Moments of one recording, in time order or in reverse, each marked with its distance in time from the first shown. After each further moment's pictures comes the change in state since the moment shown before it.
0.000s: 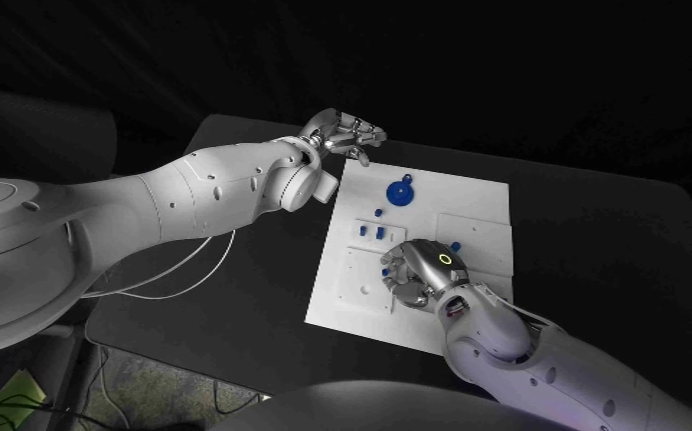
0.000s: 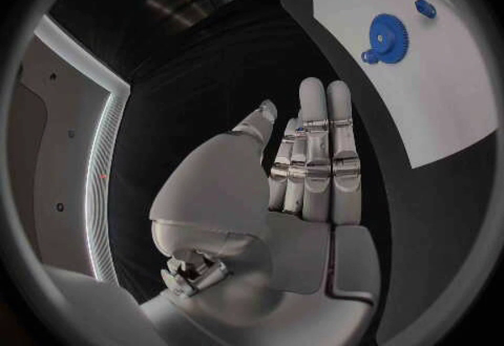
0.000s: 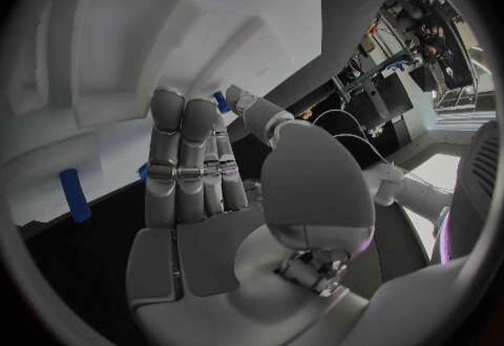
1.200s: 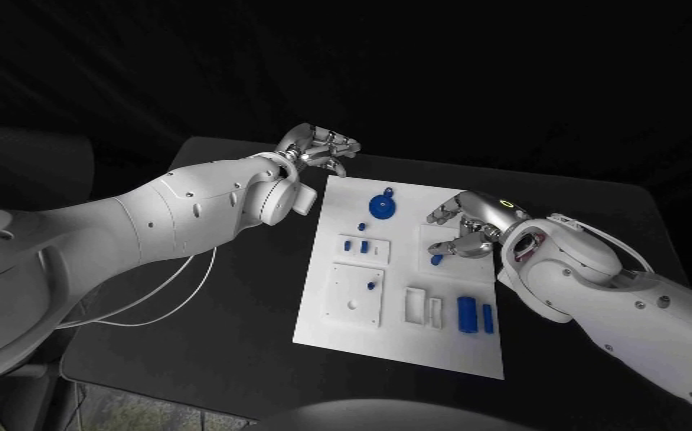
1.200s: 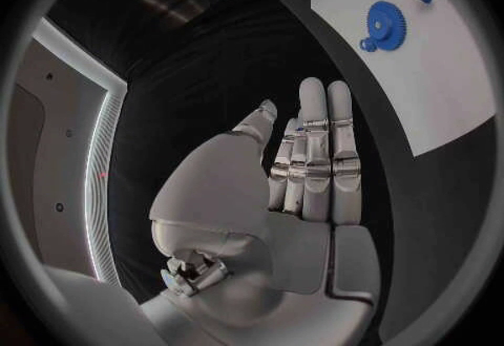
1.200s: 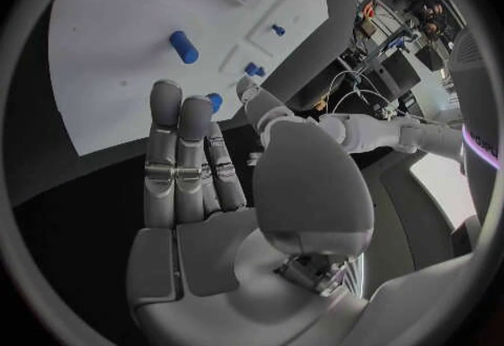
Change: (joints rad) left arm -0.003 -0.004 0.000 -0.041 0.025 0.002 -0.001; left_hand 0.000 0.000 -0.003 -0.003 0.000 0.000 0.000 0.000 0.000 0.000 0.000 0.000 0.000 -0.003 0.003 0.000 -0.001 0.000 -0.004 0.004 0.000 0.000; right arm 0.149 -0.229 0.168 0.094 0.298 0.310 0.091; right_hand 0.108 -0.016 -0.301 0.139 -0.008 -0.153 -0.028 0.000 -0.003 -0.305 0.077 0.012 -0.004 -0.013 0.052 0.023 -0.022 0.027 -0.003 0.054 -0.079 -0.079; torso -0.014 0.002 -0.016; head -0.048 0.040
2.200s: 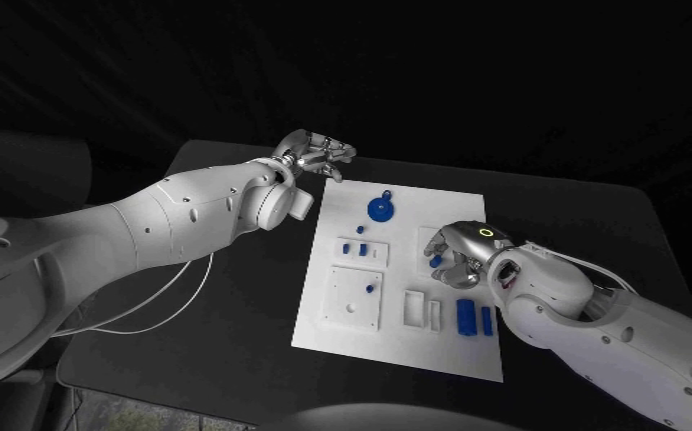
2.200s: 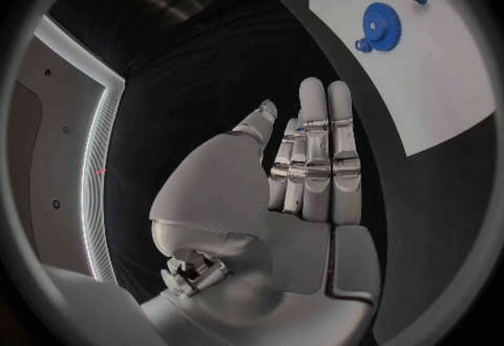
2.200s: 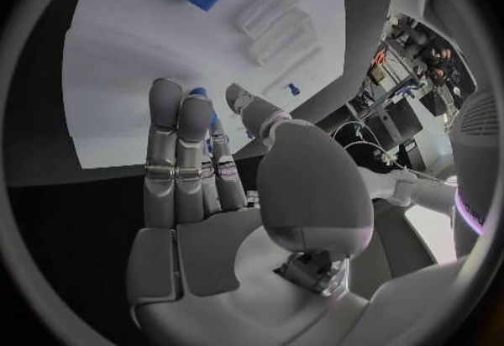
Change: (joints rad) left arm -0.005 -0.001 -0.001 -0.007 0.016 0.011 -0.005; left_hand 0.000 0.000 0.000 0.000 0.000 0.000 0.000 0.000 0.000 0.000 0.000 0.000 0.000 0.000 0.000 0.000 -0.001 0.000 0.000 0.000 0.000 0.000; right arm -0.024 0.022 -0.090 -0.029 -0.235 0.018 -0.030; right_hand -0.075 0.024 0.261 -0.120 -0.039 0.090 0.021 0.000 -0.004 0.132 -0.036 0.000 -0.001 0.010 -0.006 0.016 -0.033 0.006 0.000 -0.008 0.083 -0.125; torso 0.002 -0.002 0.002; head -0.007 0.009
